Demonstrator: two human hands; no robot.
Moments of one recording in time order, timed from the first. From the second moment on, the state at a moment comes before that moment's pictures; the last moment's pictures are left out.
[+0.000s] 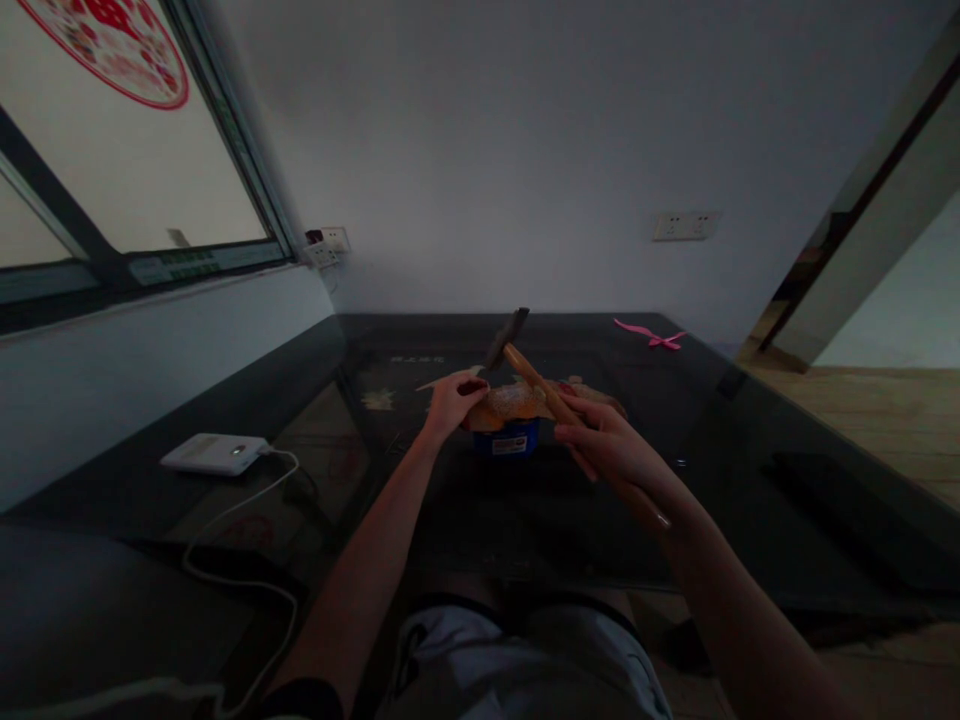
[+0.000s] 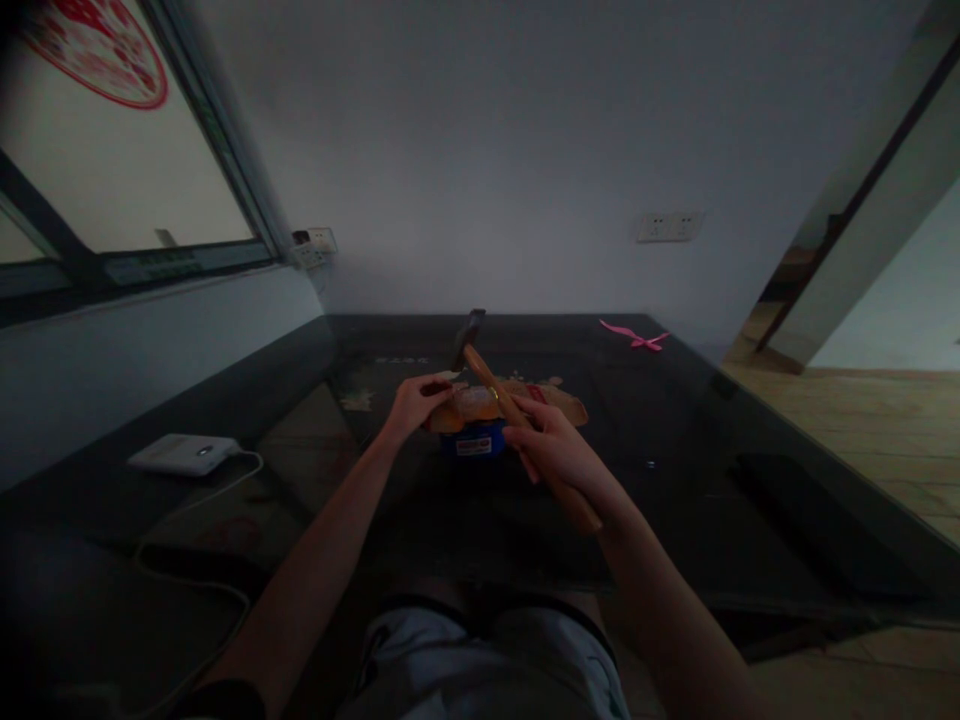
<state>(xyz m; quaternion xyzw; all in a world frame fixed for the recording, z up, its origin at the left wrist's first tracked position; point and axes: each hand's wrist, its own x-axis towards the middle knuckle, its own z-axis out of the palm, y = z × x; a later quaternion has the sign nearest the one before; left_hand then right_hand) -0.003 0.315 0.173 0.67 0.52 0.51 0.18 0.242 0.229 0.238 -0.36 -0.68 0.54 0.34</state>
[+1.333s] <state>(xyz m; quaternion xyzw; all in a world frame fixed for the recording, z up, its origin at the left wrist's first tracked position) -0.005 0.307 0.178 0.69 0.49 0.49 0.21 0.256 0.236 0.208 -0.35 -0.64 0.56 0.39</state>
